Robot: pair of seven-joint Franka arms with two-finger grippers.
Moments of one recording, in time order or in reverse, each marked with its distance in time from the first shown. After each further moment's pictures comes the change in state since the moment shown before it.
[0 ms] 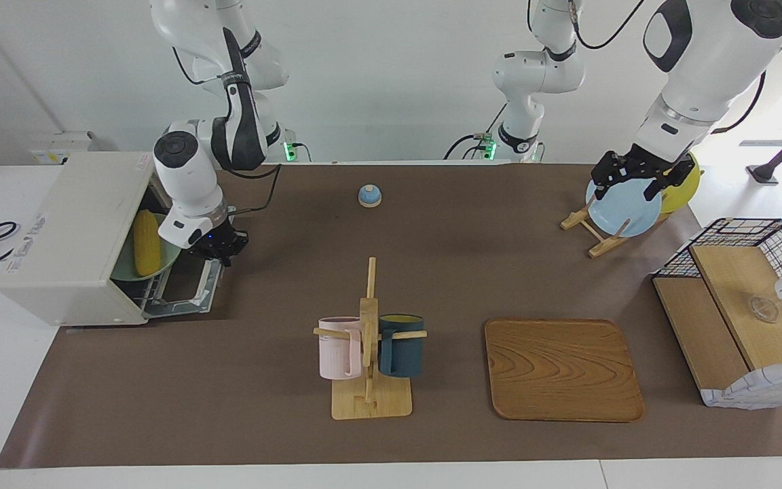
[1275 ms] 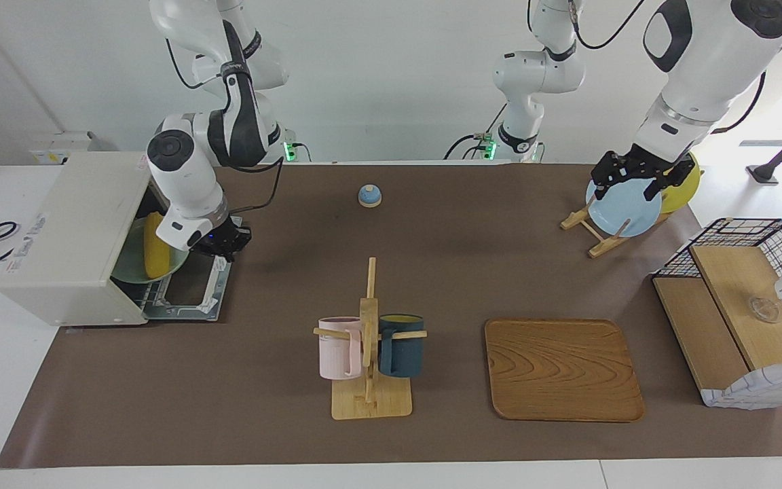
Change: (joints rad) left arm 0.000 0.000 0.000 0.000 0.000 0.000 0.000; right arm 0.025 0.013 -0.011 0.182 0.034 -0.268 0.042
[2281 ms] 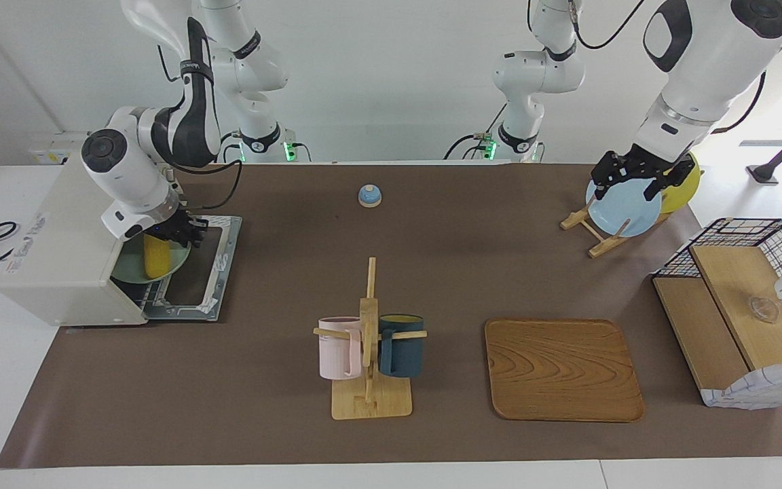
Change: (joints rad) left arm 0.000 0.000 0.000 0.000 0.000 0.000 0.000; right arm -0.158 -0.022 -0.017 -0.050 0.000 -0.058 0.053
